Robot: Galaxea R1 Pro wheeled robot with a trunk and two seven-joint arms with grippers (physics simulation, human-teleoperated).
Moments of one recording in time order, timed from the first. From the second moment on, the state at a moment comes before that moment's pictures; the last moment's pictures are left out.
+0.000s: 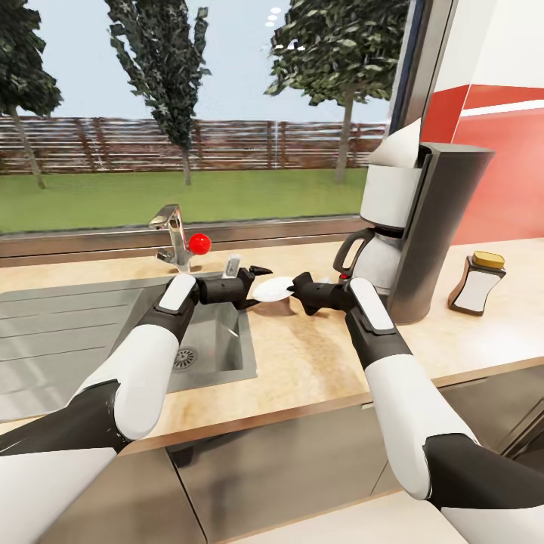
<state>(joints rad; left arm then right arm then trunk) -1.25 -0.17 0.33 -0.52 0.86 0.97 0.01 -1.07 0.16 0.01 -0.89 -1.44 0.60 -0.63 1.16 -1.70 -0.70</state>
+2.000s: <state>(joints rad) -1.25 -0.17 0.33 -0.93 0.86 0.99 0.00 -1.07 0.15 0.00 -0.90 -1.44 0.60 -0.63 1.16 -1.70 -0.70</state>
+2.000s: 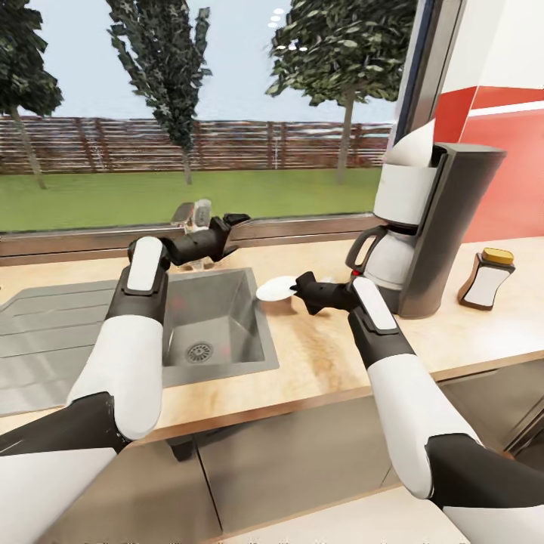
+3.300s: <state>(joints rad) -1.25 -0.17 0.31 -0.95 0.86 0.99 -0.01 -1.05 -0.01 -0.10 -1.13 -1.44 0.83 -0.50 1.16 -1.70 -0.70</state>
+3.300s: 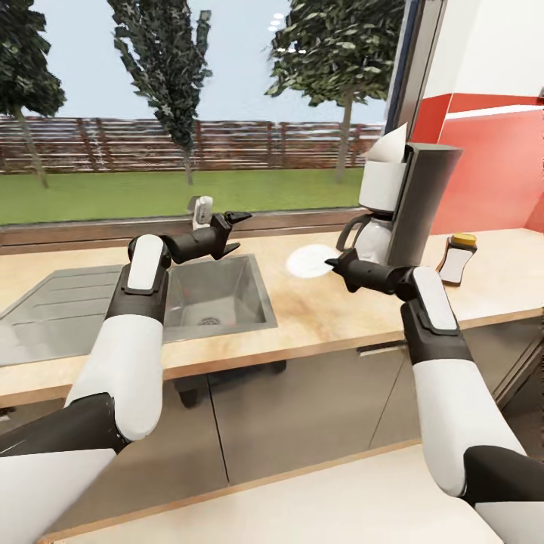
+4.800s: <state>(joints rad) -1.25 -0.17 0.08 -0.89 0.86 0.99 -0.43 -1.04 -0.01 -0.16 -1.13 -1.43 0.88 -0.50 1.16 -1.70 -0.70</state>
